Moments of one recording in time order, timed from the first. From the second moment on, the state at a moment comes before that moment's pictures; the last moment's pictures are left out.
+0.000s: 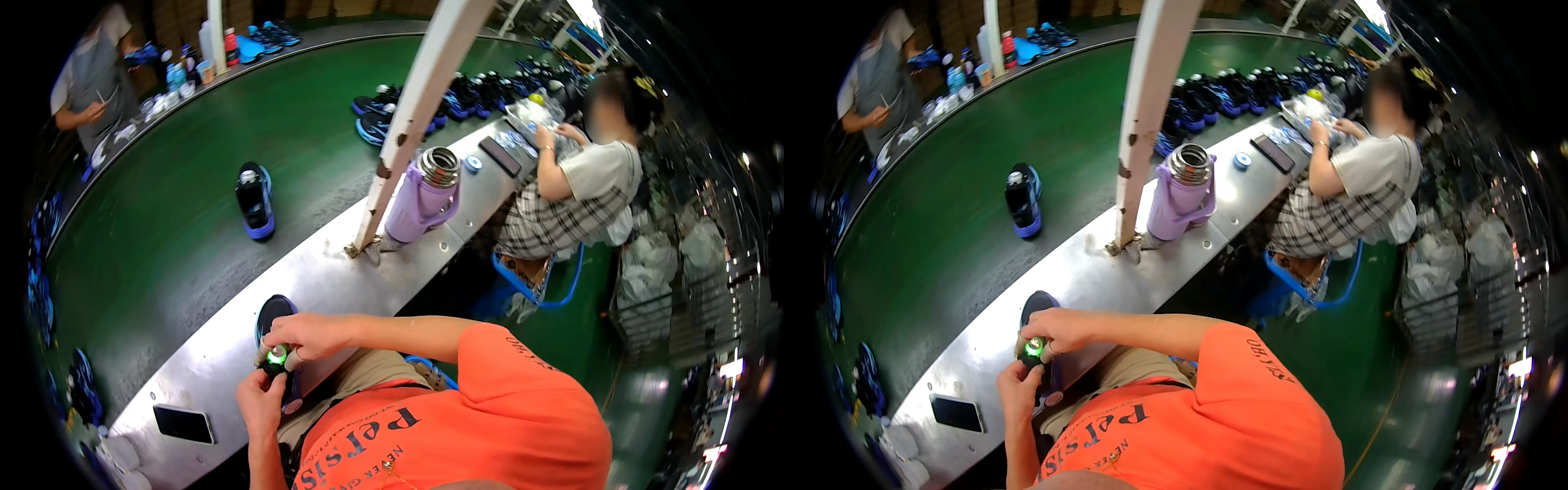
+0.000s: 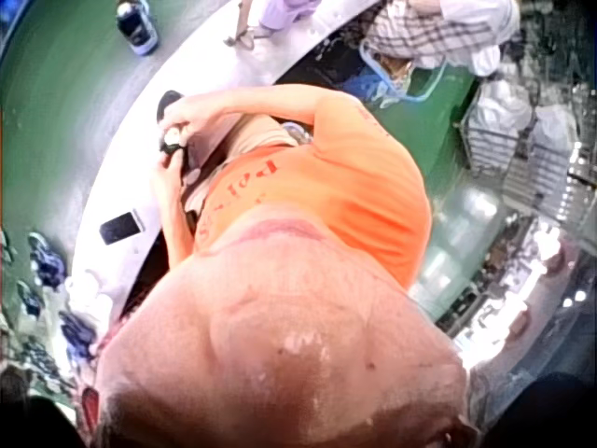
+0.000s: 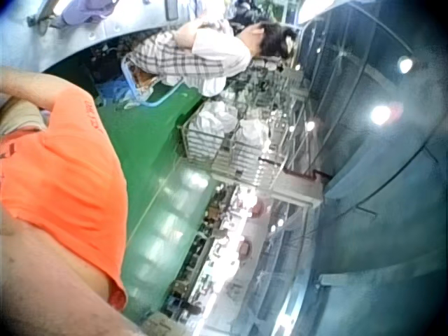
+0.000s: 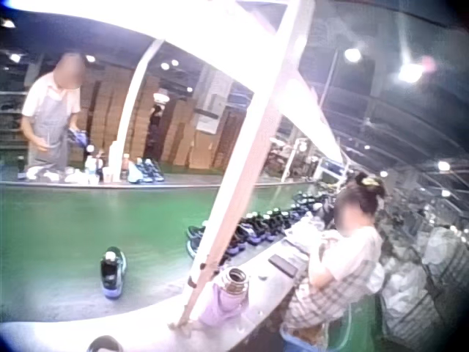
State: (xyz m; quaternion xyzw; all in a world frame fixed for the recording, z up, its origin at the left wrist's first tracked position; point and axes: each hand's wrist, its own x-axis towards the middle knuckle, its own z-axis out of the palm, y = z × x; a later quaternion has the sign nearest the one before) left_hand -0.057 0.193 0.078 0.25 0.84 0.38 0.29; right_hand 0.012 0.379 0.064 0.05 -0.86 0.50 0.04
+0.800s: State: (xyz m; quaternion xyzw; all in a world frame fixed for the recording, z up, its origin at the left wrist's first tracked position) left_hand -0.057 0.185 0.060 0.04 0.64 0.58 0.50; right_hand 0.004 0.382 0.063 0.08 -0.86 0.50 0.06
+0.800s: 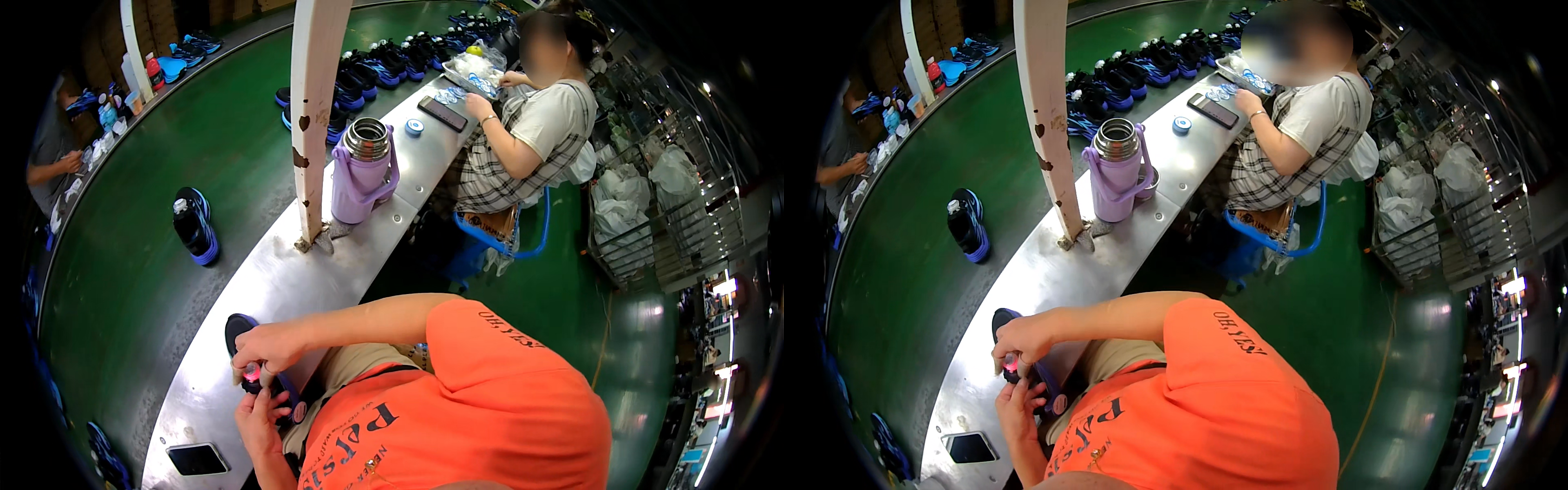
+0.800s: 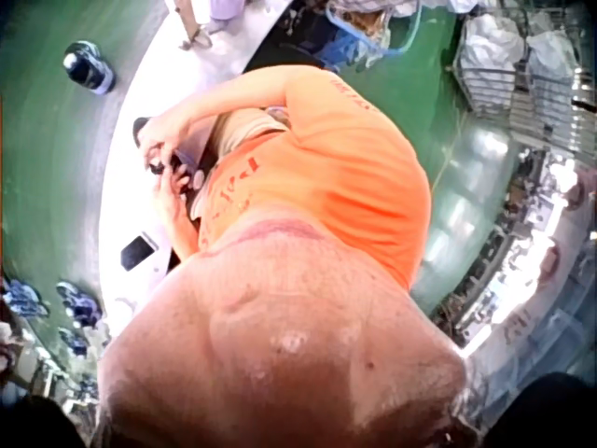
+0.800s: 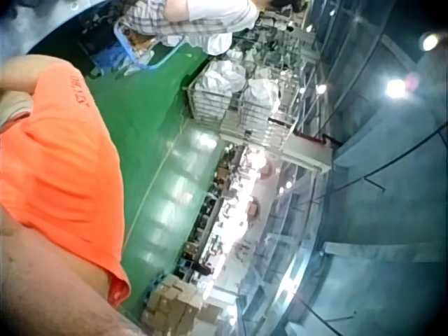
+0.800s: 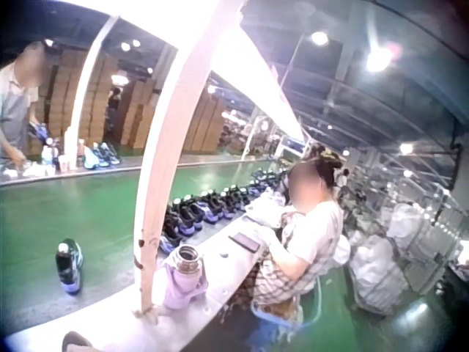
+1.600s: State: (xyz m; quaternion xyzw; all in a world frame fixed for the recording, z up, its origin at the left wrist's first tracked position) left_hand -0.039 0.190 0.066 0.02 0.62 0.61 0.50; right_hand 0.007 0.385 0.064 0.09 -0.86 0.50 0.03
